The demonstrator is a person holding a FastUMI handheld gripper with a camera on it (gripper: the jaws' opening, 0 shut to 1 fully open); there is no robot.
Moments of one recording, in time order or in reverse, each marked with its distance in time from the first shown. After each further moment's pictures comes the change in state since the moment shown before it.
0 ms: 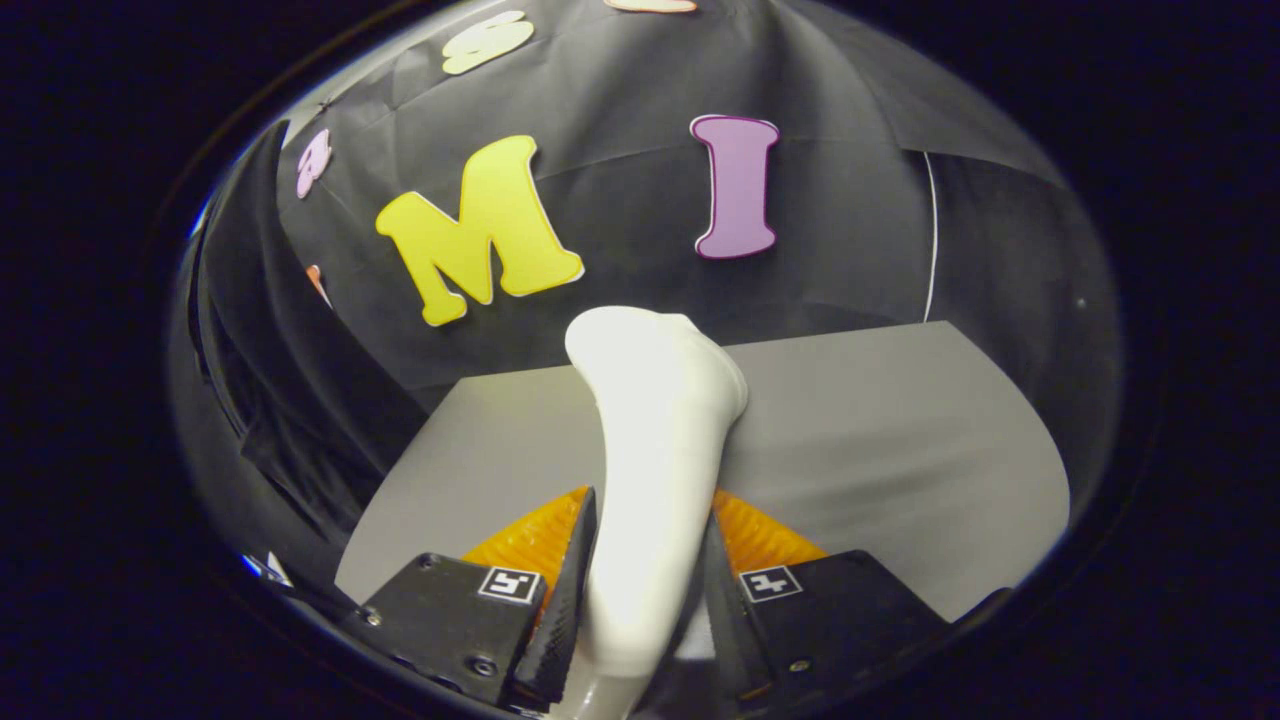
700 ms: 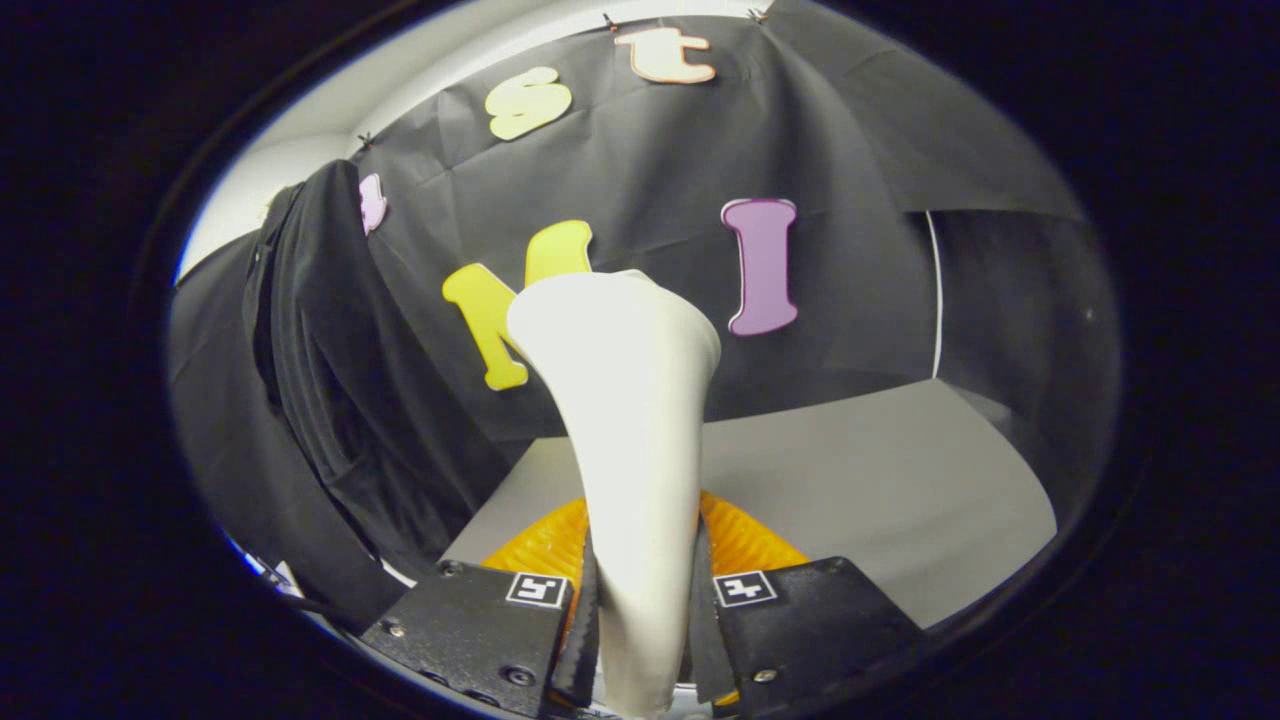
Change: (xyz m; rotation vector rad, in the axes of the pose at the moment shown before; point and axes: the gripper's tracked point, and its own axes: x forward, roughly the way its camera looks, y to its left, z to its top) arm -0.097 0.045 0.040 -0.013 -0.257 0.083
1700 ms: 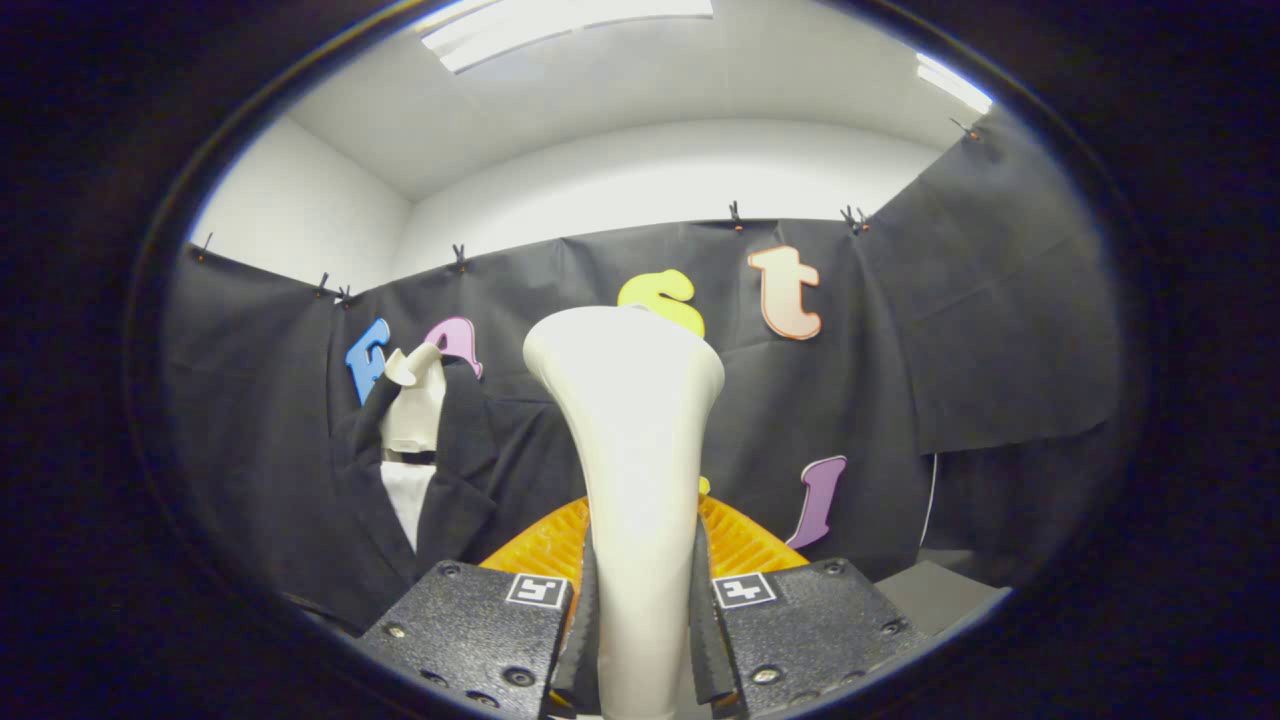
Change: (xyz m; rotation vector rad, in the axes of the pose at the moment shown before) arm -0.115 0.312 0.197 -0.159 -0.523 -0.052
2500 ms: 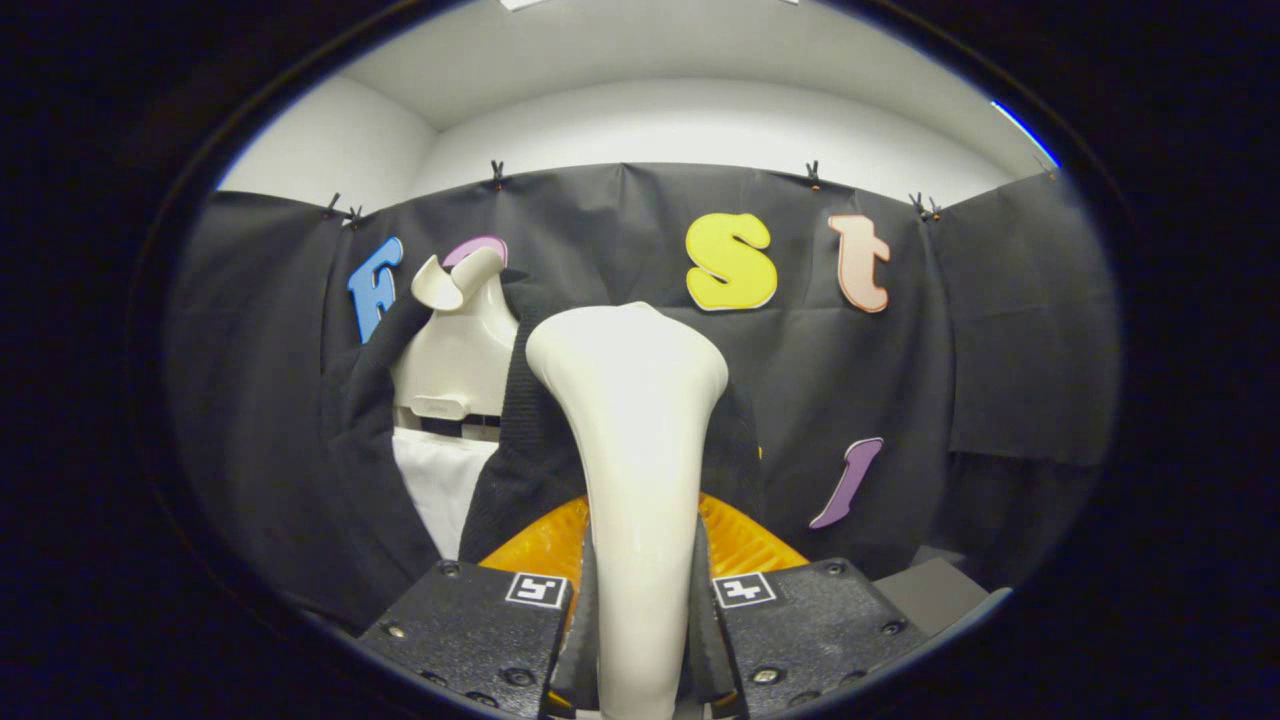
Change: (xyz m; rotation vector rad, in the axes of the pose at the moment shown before) arm 0.063 0.086 -0.055 -0.105 0.206 -0.016
